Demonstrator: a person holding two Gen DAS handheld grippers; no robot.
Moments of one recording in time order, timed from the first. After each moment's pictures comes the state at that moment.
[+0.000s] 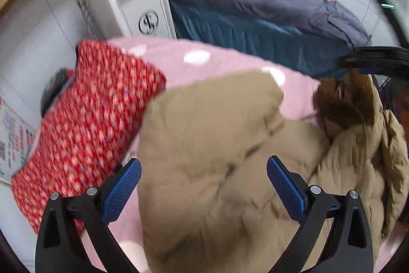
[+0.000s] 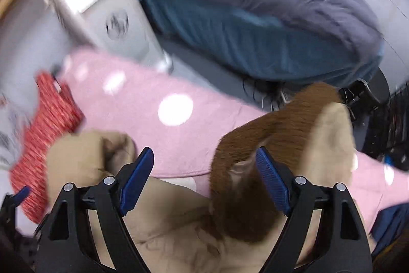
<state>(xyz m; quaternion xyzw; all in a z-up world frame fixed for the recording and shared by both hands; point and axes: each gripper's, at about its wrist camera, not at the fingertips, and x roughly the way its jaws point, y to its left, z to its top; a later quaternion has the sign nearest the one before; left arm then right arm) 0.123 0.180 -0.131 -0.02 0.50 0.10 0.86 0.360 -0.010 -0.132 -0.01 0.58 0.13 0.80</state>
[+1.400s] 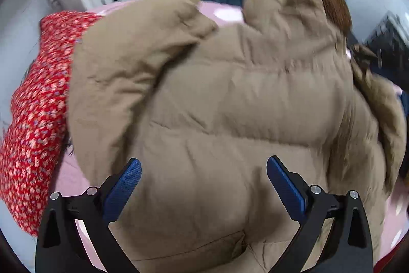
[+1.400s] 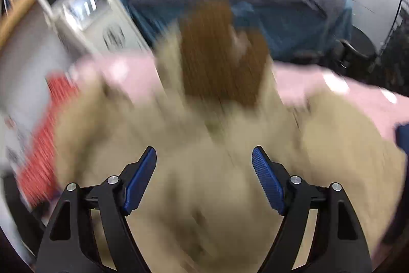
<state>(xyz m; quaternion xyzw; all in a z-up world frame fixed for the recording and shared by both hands) 0.079 0.117 -0.197 0.02 0.57 0.02 0.82 0.170 -0.058 -0.151 0.06 0.55 0.08 0.83</state>
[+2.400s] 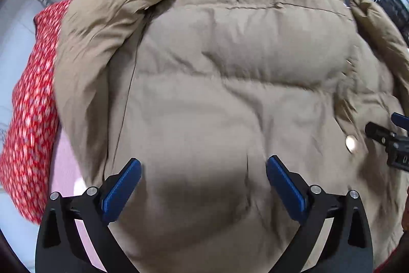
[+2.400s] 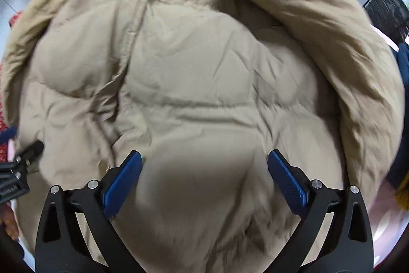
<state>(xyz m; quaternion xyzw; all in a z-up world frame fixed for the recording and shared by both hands) 0.029 0.091 -0.221 0.05 0.61 0.02 0.79 0.065 -0.116 -0.217 0.04 0.63 0.02 0.77</state>
